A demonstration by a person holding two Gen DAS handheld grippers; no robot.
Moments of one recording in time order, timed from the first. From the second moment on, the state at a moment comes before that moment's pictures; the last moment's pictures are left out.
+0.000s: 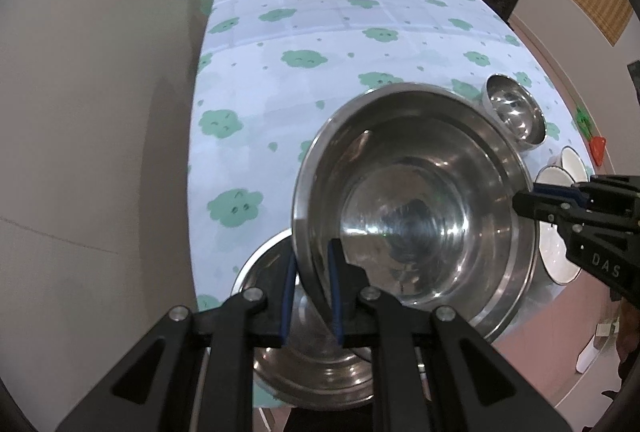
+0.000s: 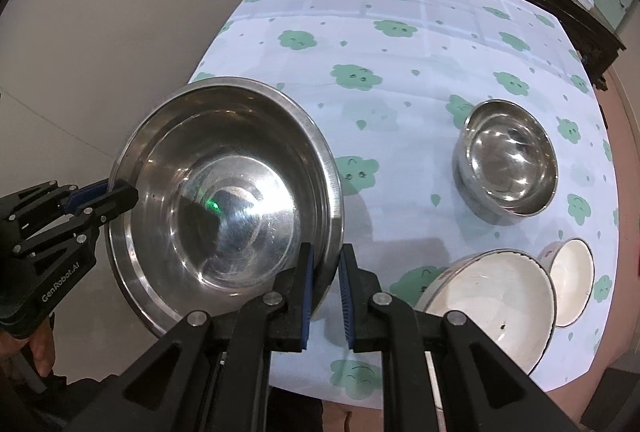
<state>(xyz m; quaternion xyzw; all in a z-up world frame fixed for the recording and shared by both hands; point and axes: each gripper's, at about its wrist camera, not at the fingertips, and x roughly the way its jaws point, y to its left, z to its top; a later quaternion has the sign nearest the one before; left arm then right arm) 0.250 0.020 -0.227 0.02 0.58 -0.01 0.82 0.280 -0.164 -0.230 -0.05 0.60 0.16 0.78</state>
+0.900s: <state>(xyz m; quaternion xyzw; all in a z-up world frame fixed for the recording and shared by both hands) 0.197 0.067 -0.234 -0.01 0.58 0.04 0.81 0.245 -0.107 -0.233 -0.10 0.60 0.22 0.76</state>
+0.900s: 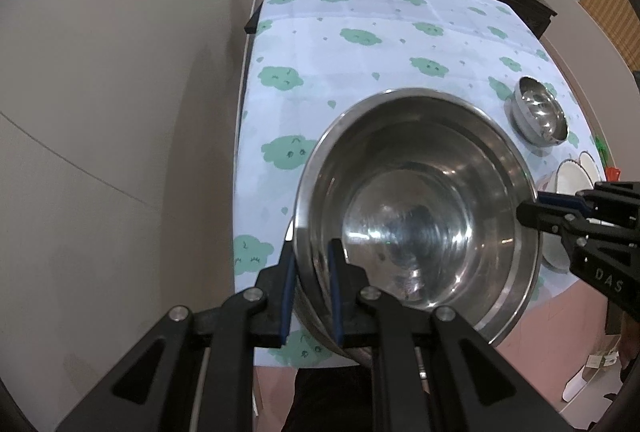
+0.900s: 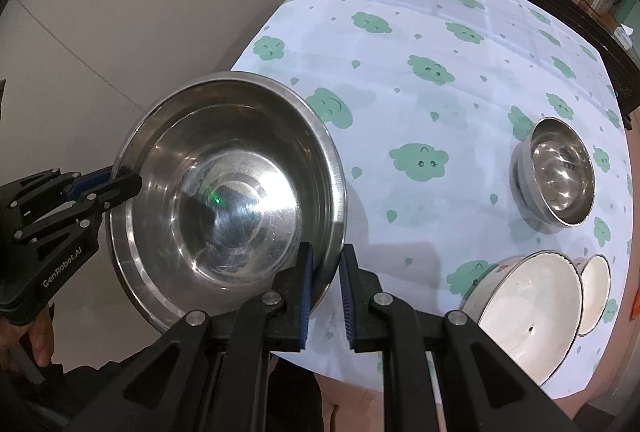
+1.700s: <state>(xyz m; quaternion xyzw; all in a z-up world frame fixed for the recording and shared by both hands) 0.186 0.085 -0.253 -0.01 0.60 0.05 0.80 0.234 -0.084 -0.250 -0.11 0.62 0.24 0.74</state>
